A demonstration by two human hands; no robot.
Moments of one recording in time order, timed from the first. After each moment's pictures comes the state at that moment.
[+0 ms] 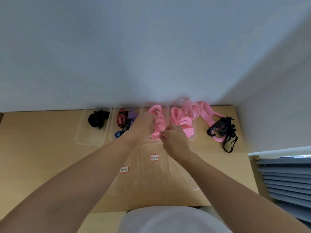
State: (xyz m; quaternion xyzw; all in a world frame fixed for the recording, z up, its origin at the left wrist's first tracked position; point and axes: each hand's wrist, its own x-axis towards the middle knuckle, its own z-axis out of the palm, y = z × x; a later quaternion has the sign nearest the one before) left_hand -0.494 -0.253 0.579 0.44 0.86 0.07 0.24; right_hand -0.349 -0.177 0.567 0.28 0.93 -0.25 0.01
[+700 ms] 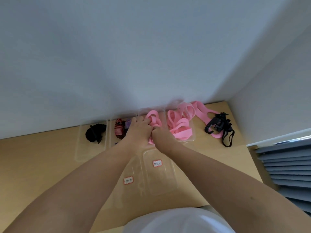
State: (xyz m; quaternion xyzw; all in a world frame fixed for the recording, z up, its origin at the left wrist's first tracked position) left_hand -0.504 -0.253 0.578 0.54 0.81 -0.16 0.16; right_hand -0.398 -0.182 0.573 0.18 0.95 -0.22 0.12
